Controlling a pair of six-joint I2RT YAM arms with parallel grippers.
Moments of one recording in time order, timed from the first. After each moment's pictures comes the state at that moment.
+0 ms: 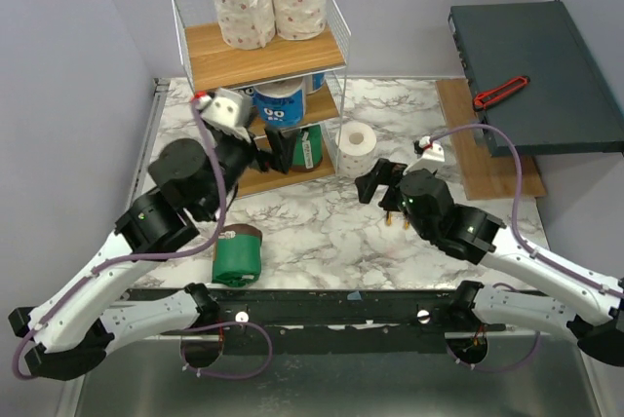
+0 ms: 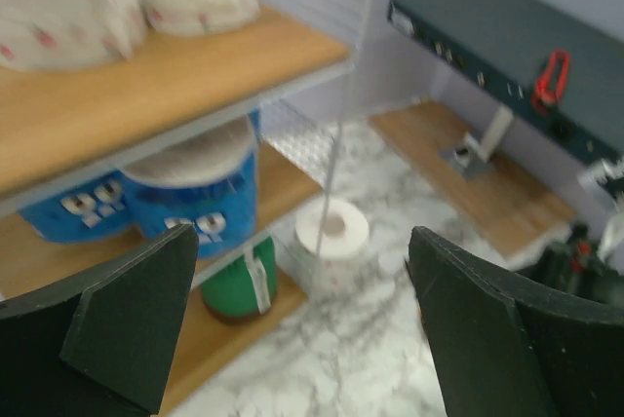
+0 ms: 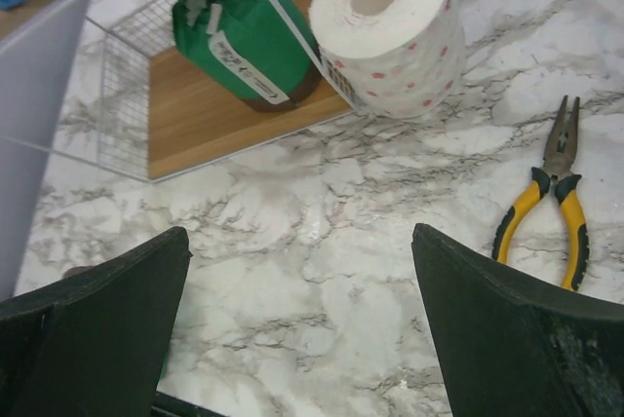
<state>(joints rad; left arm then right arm) -0.85 0.94 1.38 -0.31 -0.38 -0.08 0.95 0.91 0.86 -0.36 0.57 0.74</state>
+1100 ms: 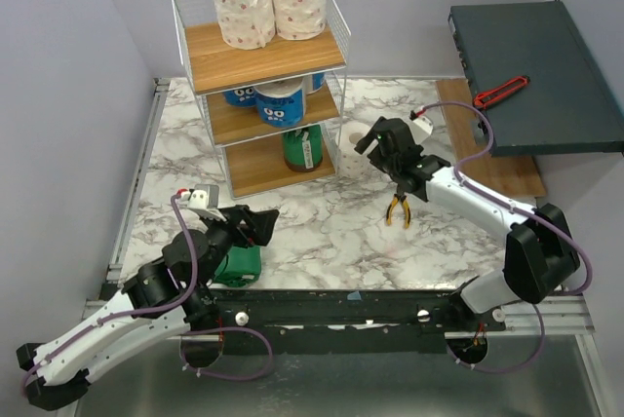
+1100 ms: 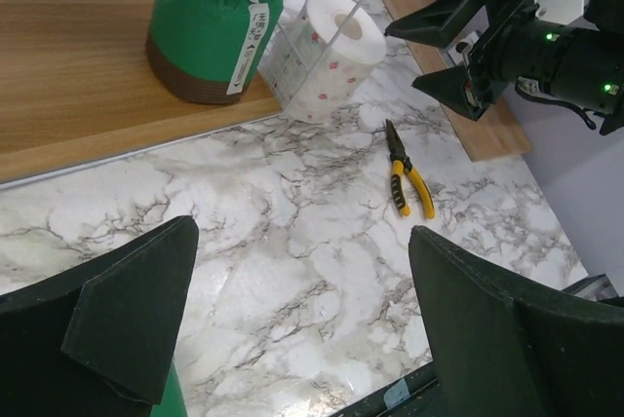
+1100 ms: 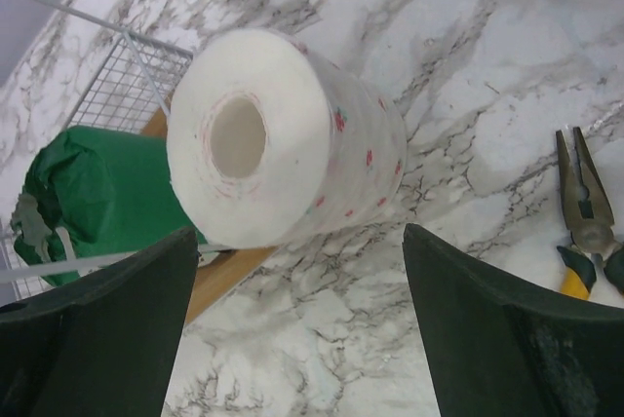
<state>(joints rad) -0.99 0.28 0.49 -0.34 -0.50 -0.61 0.59 1.47 1.02 -0.20 0.46 0.99</state>
